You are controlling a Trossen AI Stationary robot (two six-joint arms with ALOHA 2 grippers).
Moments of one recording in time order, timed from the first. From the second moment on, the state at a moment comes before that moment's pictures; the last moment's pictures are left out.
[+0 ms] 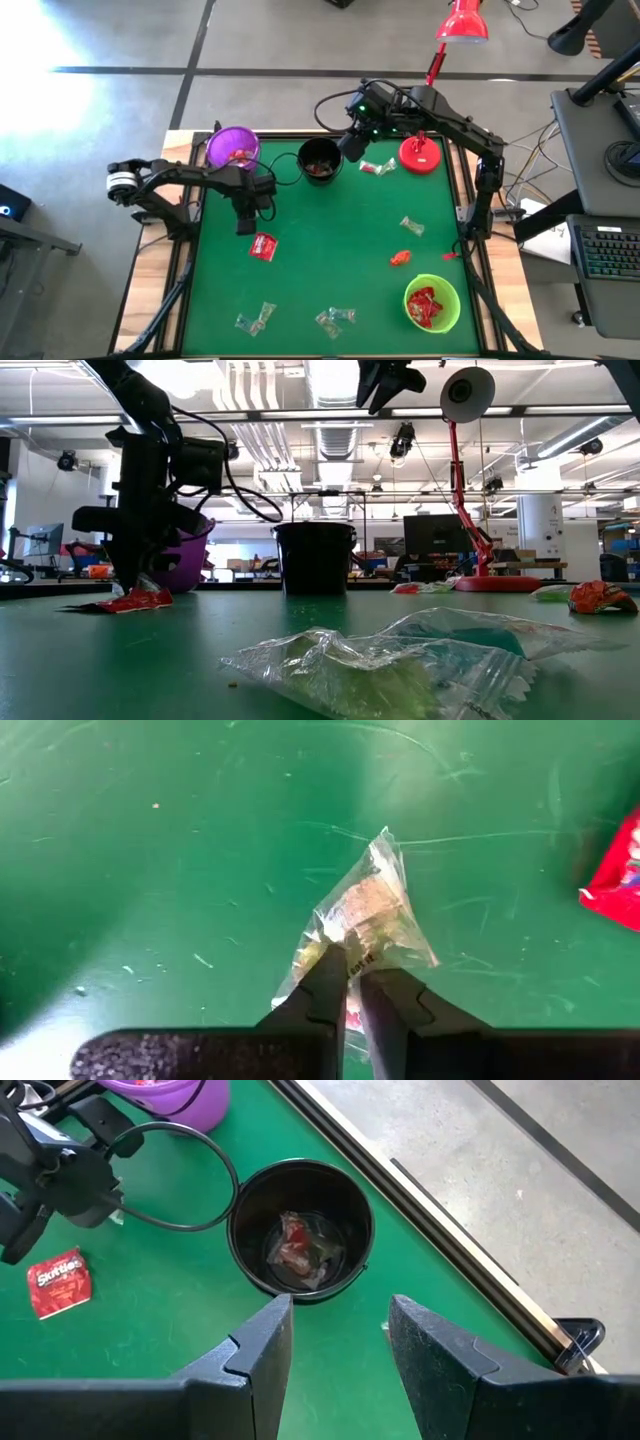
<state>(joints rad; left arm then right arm) 0.31 1.49 0.74 -0.82 -0.01 0.18 -0.32 1.87 2.32 -1.42 0.18 0.33</state>
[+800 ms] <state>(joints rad) 0.31 1.27 1.09 -0.87 0.07 0.17 -0.32 1.87 2.32 -1.44 0.18 0.27</state>
